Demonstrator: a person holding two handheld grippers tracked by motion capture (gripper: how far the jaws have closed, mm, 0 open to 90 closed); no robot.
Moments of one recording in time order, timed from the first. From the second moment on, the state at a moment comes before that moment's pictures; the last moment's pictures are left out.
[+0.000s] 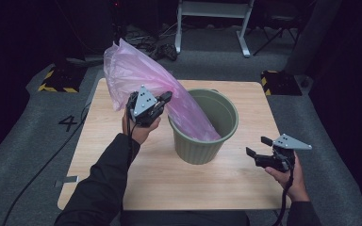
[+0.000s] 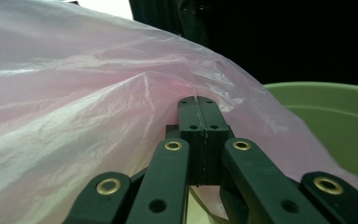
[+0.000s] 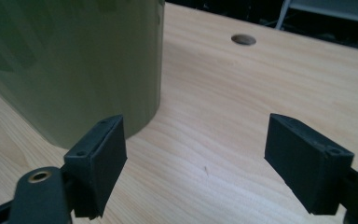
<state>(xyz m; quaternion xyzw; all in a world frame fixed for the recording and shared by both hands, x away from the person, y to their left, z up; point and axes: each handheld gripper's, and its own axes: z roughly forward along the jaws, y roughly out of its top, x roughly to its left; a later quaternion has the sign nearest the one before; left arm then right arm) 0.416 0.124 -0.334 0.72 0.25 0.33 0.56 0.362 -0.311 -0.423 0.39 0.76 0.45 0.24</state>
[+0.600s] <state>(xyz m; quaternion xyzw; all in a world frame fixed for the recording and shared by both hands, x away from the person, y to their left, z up) 0.395 0.114 -0.342 0.75 0.21 0.26 0.57 0.352 -0.280 -0.352 0.31 0.77 0.49 0.27</state>
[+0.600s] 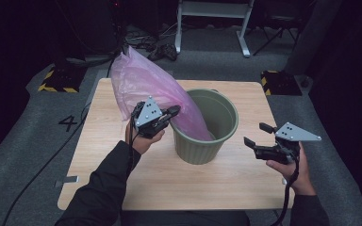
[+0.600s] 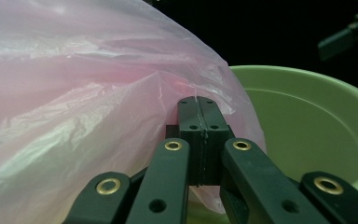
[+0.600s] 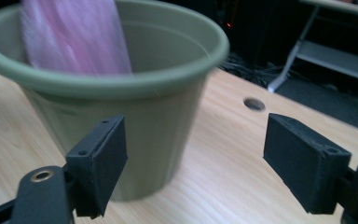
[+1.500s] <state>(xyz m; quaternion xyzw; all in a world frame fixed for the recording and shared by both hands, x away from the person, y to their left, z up) 0.377 0.090 -0.336 0.79 0.12 0.21 0.56 0.376 -0.170 -0.326 0.21 0.82 0.47 0.24</state>
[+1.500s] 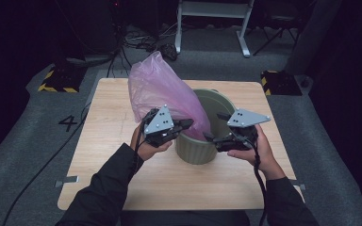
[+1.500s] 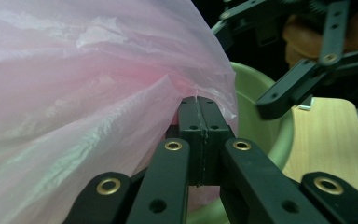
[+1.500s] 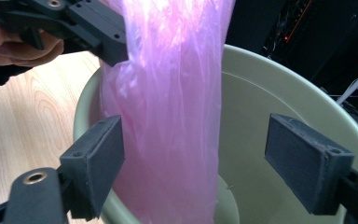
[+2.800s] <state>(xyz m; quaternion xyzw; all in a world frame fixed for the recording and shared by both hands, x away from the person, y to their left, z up) 0.346 0.176 -0.339 0.74 0.21 0.27 0.58 0.383 -0.193 -0.340 0.21 0.83 0.44 0.28</state>
